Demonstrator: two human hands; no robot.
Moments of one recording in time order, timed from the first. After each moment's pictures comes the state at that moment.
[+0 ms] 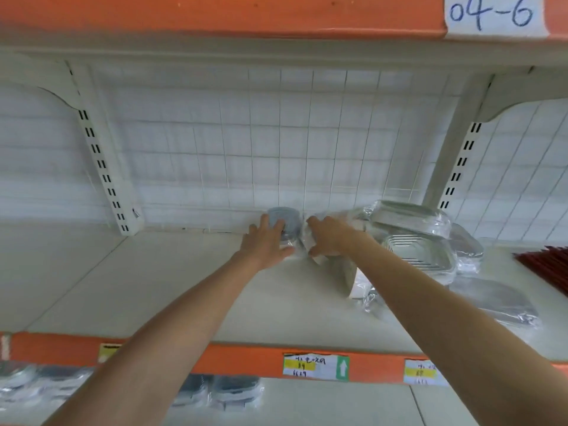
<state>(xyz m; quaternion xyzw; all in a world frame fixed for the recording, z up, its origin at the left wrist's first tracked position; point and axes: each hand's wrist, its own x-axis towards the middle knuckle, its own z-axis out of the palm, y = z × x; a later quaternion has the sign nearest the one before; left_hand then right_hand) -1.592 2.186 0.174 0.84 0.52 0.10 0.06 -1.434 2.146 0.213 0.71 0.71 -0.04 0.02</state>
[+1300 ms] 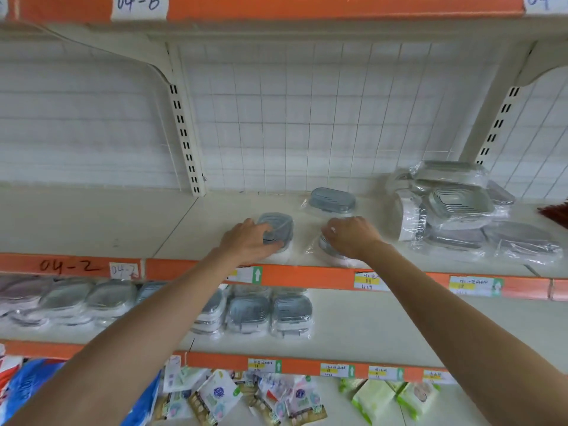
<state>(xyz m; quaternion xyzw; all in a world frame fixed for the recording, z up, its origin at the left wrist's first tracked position) -1.786 2.094 0.165 0.83 0.55 0.05 0.09 -1.572 2.037 0.182 0.75 0.66 -0.02 -0.03</state>
